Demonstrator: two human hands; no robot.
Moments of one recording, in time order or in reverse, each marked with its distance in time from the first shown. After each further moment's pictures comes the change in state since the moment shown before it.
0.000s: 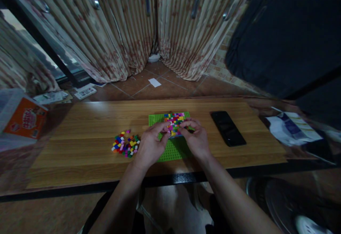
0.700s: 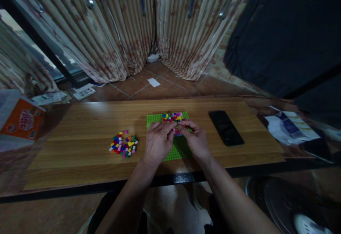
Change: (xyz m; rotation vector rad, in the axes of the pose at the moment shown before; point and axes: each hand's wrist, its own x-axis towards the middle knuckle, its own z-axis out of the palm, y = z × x) left_hand 0.009 0.008 0.024 0.323 0.019 0.191; right_hand 0.001 0.002 -0.004 0.097 -0.023 0.049
